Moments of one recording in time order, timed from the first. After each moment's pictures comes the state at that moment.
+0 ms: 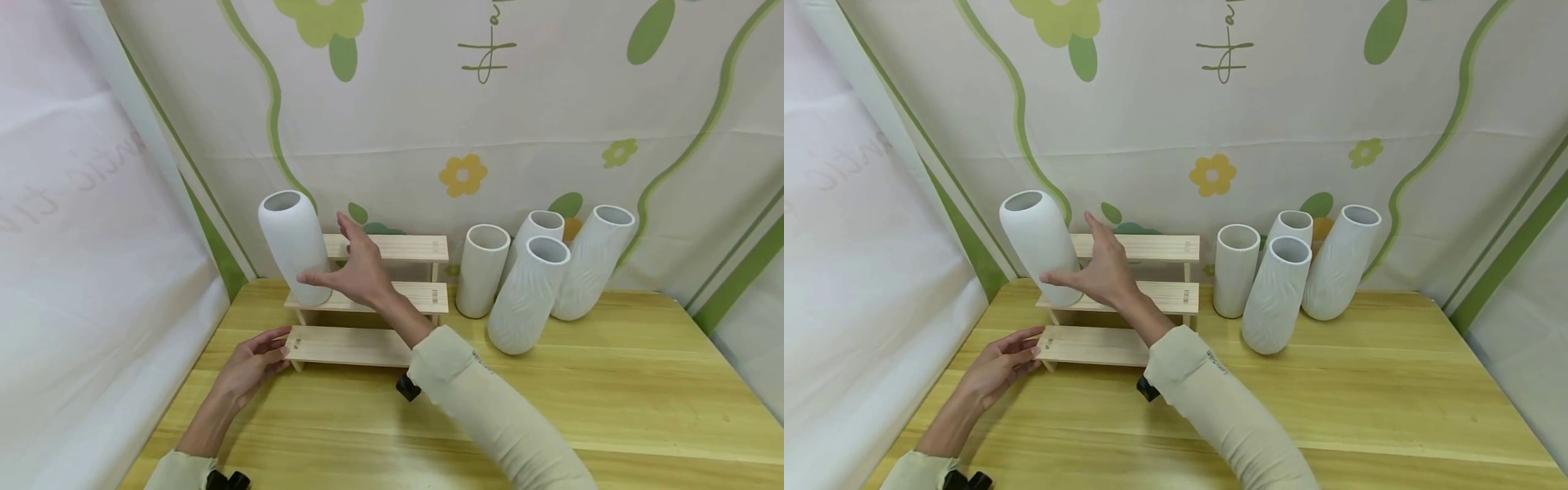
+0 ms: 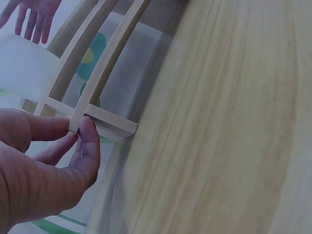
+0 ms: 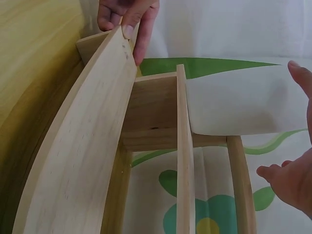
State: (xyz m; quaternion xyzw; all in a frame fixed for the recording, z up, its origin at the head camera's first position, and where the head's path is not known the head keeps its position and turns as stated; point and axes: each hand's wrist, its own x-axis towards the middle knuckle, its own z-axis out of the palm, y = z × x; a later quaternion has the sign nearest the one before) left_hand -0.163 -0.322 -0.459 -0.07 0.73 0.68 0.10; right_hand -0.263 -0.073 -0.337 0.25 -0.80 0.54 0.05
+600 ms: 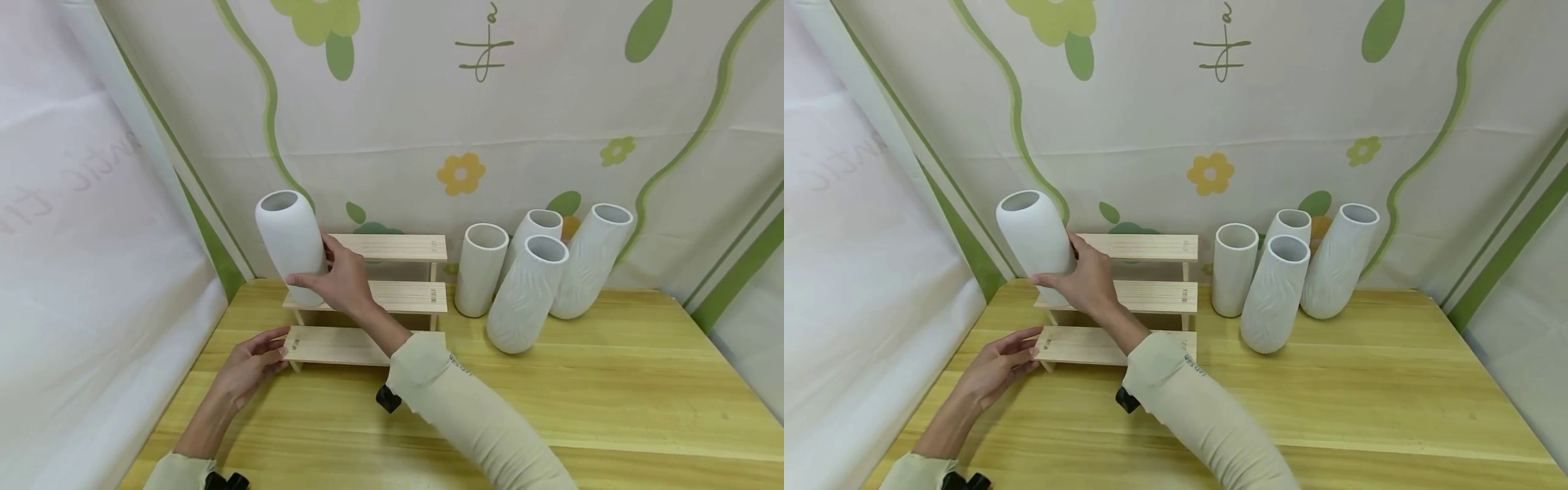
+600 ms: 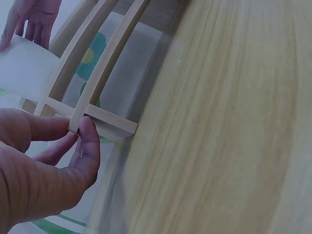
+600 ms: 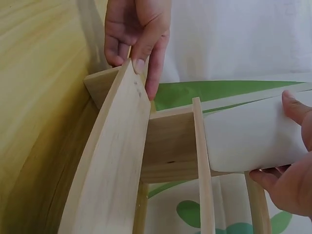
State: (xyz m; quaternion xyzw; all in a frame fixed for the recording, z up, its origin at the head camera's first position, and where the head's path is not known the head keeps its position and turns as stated) left_hand -0.161 -0.323 -0.457 -0.07 0.73 0.67 0.10; right_hand -0.252 -0.102 -0.350 0.22 -0.78 0.58 0.06
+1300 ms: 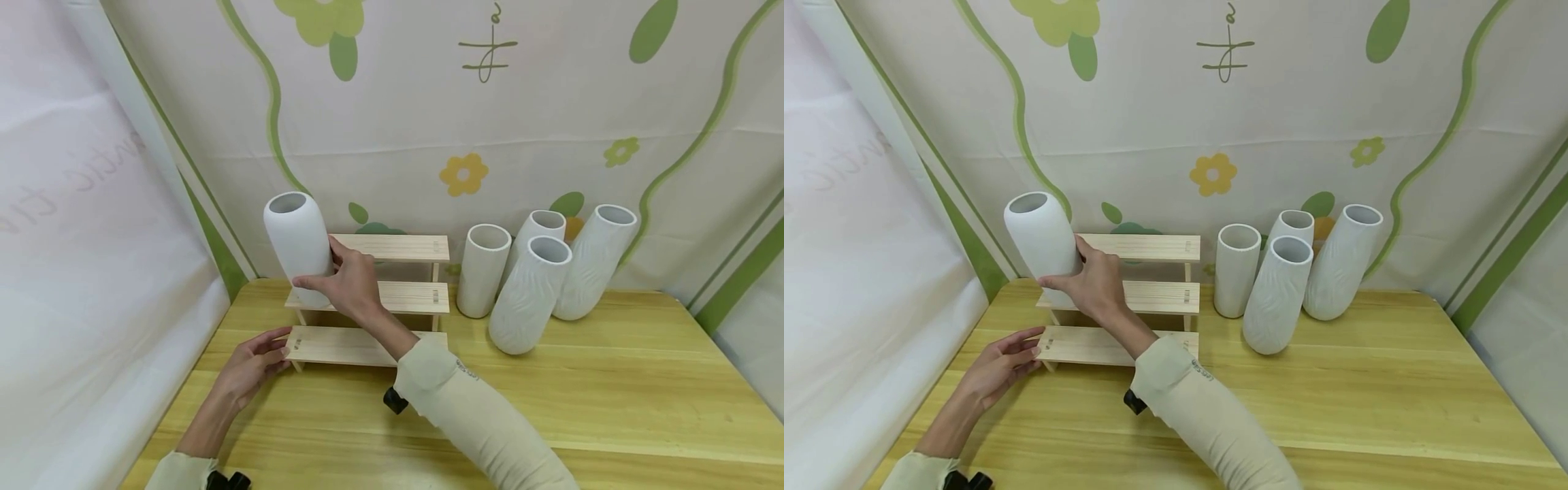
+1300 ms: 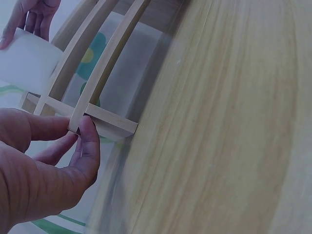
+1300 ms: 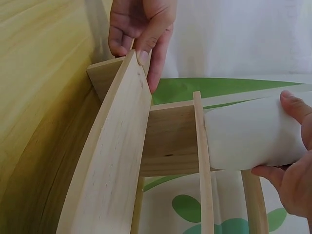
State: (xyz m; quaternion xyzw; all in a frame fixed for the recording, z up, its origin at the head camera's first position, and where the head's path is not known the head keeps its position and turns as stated) left_hand -0.162 -0.322 -0.459 -0.07 0.73 0.67 0.10; right_hand -0.248 -0.096 -0.353 0.23 -0.78 0.57 0.12
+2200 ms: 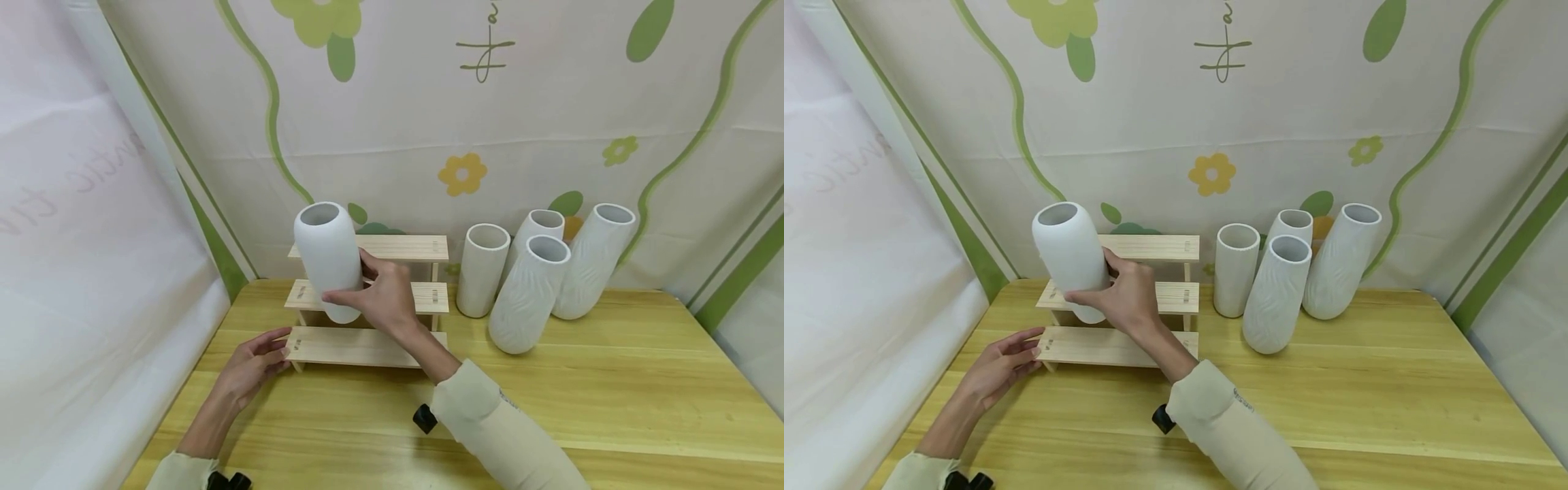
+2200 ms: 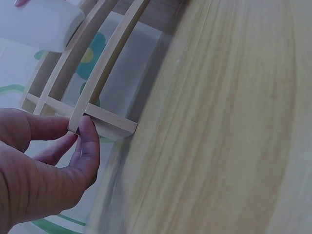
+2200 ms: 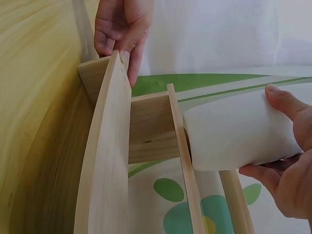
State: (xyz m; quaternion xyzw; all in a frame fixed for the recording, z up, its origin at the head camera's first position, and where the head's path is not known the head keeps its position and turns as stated) left_hand -0.162 -0.323 -0.459 -0.07 0.73 0.67 0.09; right_hand -0.224 -0.040 -0.353 0.21 -0.76 0.61 0.10
